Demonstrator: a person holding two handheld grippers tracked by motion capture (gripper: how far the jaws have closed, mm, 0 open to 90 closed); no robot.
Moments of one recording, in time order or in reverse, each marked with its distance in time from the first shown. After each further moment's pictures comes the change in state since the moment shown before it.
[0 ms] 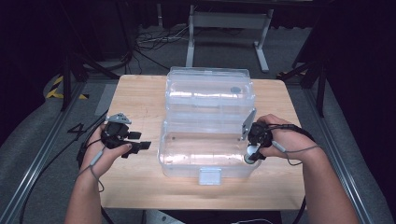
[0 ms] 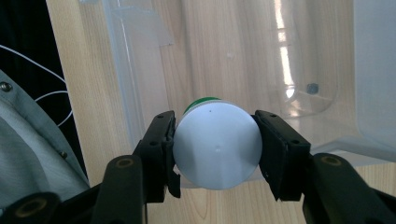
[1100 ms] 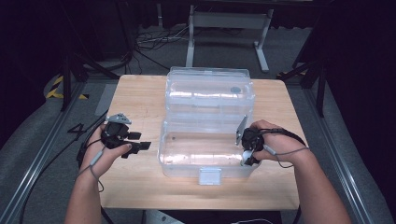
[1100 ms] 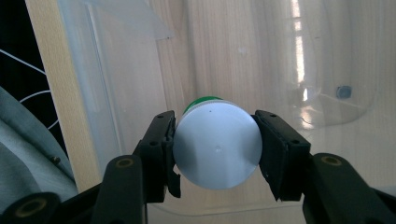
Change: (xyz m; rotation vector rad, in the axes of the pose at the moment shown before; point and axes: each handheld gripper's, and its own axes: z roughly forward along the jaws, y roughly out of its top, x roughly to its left) left arm 0.001 -0.001 0.000 0.003 0.000 0.000; right arm -0.006 0.006 0.036 0.043 0.043 0.002
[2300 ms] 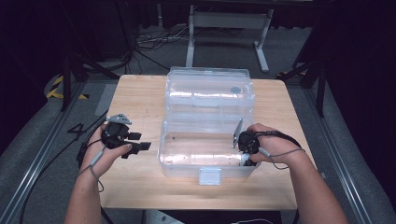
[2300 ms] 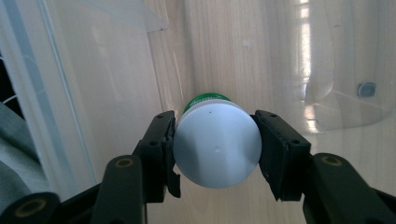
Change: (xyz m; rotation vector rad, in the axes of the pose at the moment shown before) left arm 0.001 0.000 0.001 0.010 0.000 0.004; right arm -0.003 0.004 0.020 0.045 0.009 0.003
